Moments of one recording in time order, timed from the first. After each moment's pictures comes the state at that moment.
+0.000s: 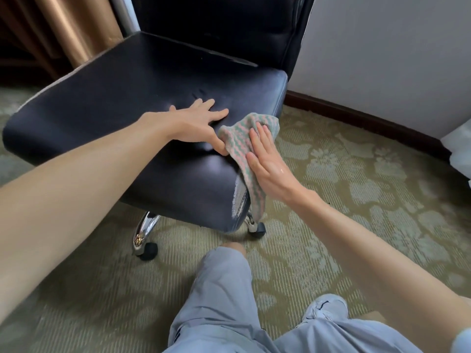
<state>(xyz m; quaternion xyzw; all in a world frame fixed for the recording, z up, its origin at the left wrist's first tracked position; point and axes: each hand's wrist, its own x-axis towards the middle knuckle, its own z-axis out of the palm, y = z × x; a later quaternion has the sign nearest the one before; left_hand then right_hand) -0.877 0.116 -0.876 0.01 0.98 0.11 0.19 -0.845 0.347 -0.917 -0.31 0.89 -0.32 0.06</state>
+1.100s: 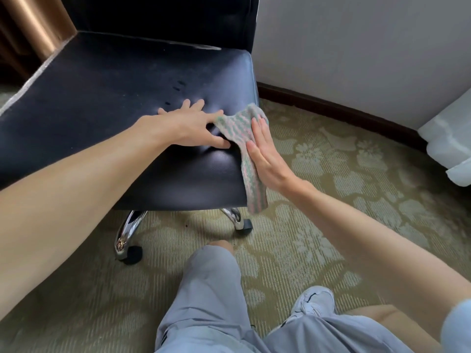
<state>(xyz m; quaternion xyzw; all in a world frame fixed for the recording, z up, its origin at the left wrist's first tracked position) -0.881 0.160 -0.881 0.00 0.99 0.06 0.16 -0.871 0.378 -0.936 -0.26 0.88 -0.40 0.06</state>
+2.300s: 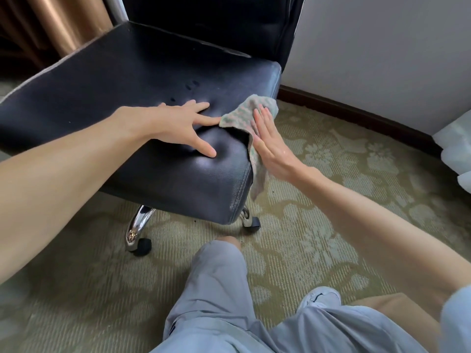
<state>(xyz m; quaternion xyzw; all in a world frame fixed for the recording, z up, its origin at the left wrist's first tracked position) -0.852 0.106 -0.870 0.06 0.97 0.10 0.22 -0.887 0.363 -0.933 -0.32 0.89 -0.31 0.05</state>
